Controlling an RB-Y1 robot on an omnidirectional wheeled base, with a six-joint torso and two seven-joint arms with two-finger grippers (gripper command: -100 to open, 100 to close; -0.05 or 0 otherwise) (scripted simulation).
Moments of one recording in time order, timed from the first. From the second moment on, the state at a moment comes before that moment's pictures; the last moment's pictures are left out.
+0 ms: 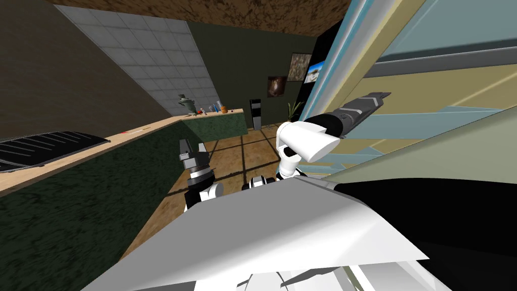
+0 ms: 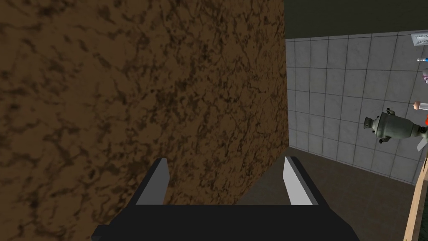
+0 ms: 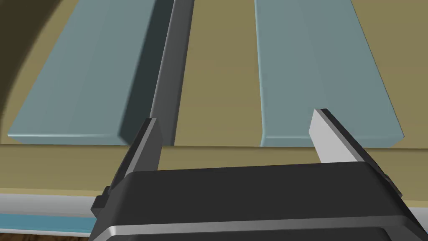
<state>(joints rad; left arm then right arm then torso) 0.47 0.01 -0.04 -2.29 0.07 -0.47 -0.16 -0.49 0.04 0.20 -2.59 -1.34 -1.61 -0.07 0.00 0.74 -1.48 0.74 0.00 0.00</state>
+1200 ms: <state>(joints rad) 0.47 0.01 -0.04 -2.29 0.07 -0.47 -0.16 -0.53 0.01 0.10 -2.51 -1.23 -1.62 -0.10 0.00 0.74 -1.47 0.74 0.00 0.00</state>
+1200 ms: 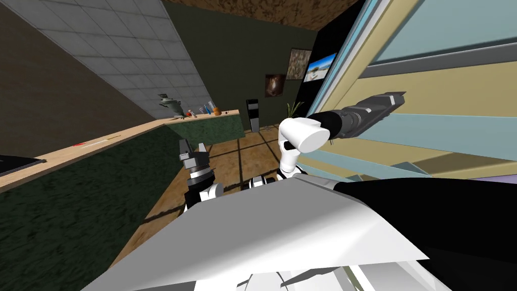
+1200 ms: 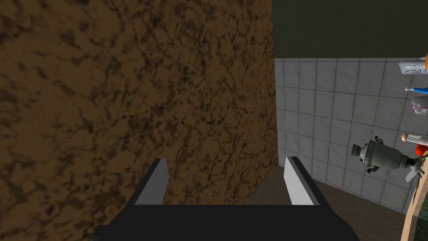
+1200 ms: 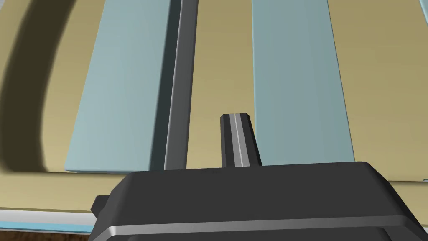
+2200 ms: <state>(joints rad) 0.47 0.01 -0.04 -2.29 0.07 -0.47 -0.16 -0.55 -0.15 0.01 -2.39 -1.05 -1.54 -0.03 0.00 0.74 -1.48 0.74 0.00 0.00</state>
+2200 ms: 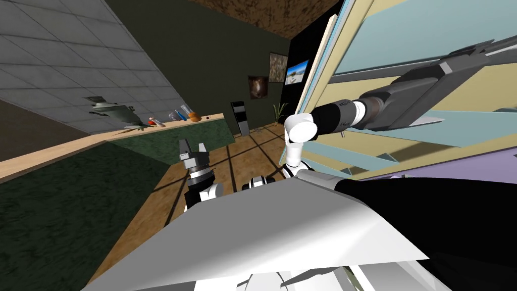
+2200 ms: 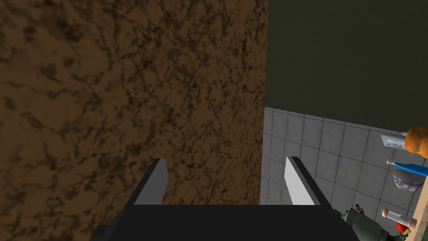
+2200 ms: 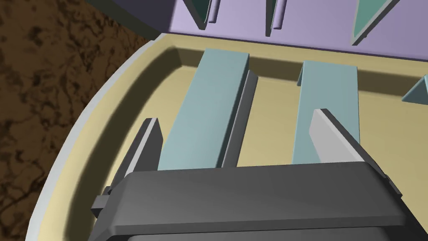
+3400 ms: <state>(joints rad) 0.47 0.01 -0.04 -2.29 0.07 -0.47 -0.16 -0.59 -0.21 -0.16 -2.22 -0.74 -1.51 0.10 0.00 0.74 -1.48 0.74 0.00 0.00</state>
